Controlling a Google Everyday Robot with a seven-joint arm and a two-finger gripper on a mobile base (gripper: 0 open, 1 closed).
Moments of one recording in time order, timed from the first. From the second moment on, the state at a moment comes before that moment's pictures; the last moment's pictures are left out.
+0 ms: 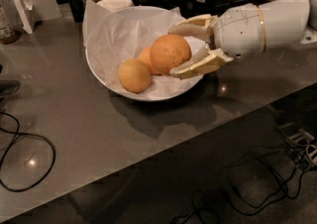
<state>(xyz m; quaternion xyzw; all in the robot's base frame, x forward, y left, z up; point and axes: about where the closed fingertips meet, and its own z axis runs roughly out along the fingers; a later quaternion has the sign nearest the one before) 0.506 -0.042 0.976 -0.66 0.49 0.26 0.50</state>
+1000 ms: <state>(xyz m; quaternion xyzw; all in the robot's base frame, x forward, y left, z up) 0.420 -0.056 1.011 -0.70 0.41 0.26 0.52</state>
